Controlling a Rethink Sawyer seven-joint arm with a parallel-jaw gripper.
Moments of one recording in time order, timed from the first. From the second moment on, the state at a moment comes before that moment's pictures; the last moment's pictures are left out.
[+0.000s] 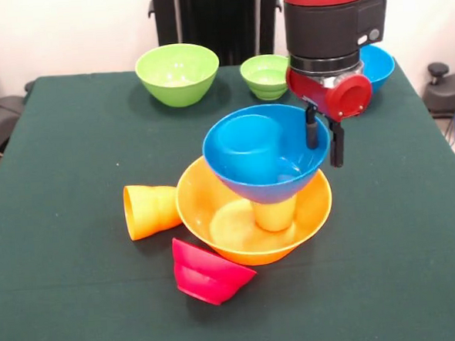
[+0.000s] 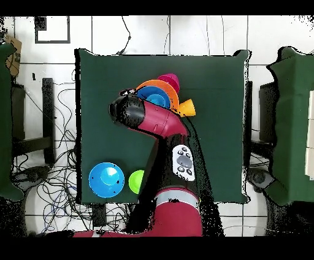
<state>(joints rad) -0.08 -0.56 -0.04 1.61 0.31 0.37 2.59</state>
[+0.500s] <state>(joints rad) -0.01 -0.51 -0.06 1.56 0.34 0.37 2.59</state>
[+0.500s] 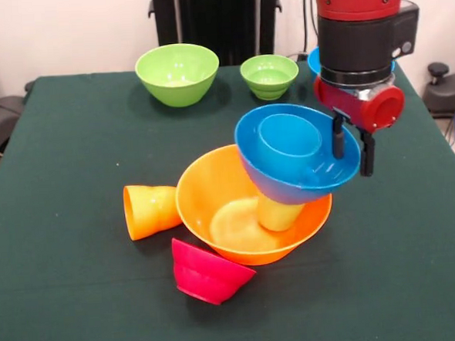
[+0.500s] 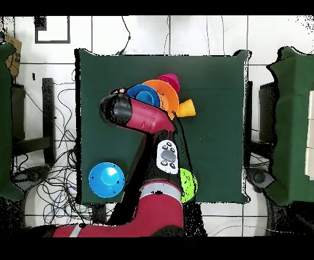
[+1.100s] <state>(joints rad) 0.01 -0.49 -0.08 1.54 0.36 0.37 2.59</state>
